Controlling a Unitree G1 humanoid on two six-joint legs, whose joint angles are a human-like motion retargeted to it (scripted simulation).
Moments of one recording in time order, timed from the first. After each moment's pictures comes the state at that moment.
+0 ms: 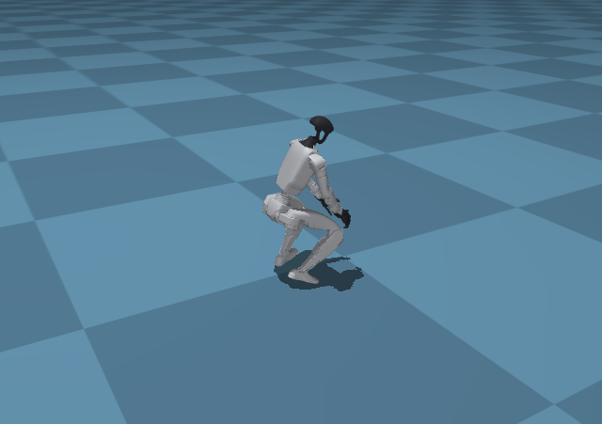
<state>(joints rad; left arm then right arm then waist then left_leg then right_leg) -0.73 0.08 -0.63 1.16 -0.55 -0.20 0.22 -0.68 -0.33 0.71 1.00 0.18 -0.14 -0.18 -0.13 0.14 0.05 -1.57 0.27 0.18 1.91 -0.87 0.26 -1.56 -0.24 0.07 2.04 -0.52 0.07</state>
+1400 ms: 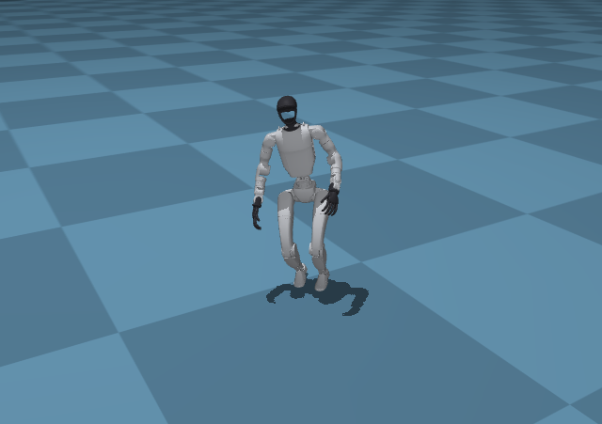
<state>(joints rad) -0.06 0.39 -0.43 0.62 0.13 -0.22 0.10 -0.05 -0.45 0.30 1.11 0.17 -0.16 -0.05 0.12 0.07 -0.16 -0.85 -0.11 0.03 1.20 -0.54 0.05 -0.74 0.03 -0.04 1.20 -0.49 0.05</state>
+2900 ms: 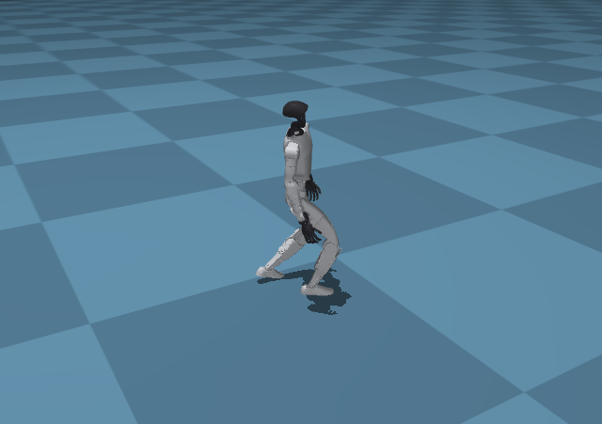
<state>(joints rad) 0.16 0.14 -0.32 1.31 -0.24 -0.13 -0.02 0.08 -0.37 0.17 1.19 0.39 -0.20 -0.19 -0.22 0.30 -0.28 -0.40 0.22 0.37 1.14 -0.60 0.01 -0.92 -0.11 -0.12 1.09 -0.47 0.04</state>
